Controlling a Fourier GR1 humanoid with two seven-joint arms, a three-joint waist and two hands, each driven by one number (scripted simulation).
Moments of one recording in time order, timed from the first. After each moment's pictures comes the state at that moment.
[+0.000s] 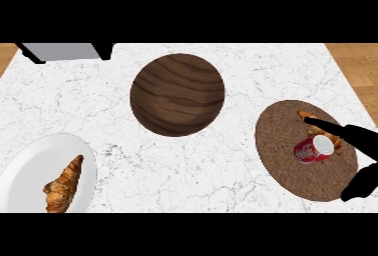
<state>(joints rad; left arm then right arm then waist) 0.68 0.74 -0.25 -1.68 0.17 0.46 0.24 -0.24 -0.85 0.33 -1.30 0.16 0.44 -0.18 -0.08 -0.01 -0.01</state>
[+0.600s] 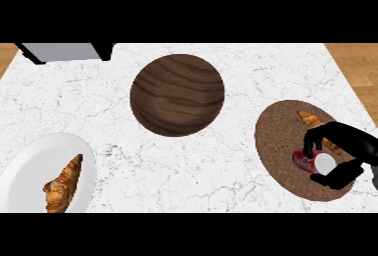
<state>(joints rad) 0.68 0.74 -0.25 -1.68 0.18 0.46 0.26 -0.29 -0.78 0.38 -1.29 0.25 0.39 -0.20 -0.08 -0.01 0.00</state>
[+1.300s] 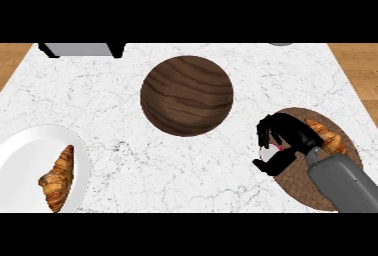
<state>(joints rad) 0.67 0.75 -0.27 -1.70 0.14 0.45 0.22 -0.39 -0.49 0.45 -1.28 0.31 0.23 0.07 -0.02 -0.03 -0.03</state>
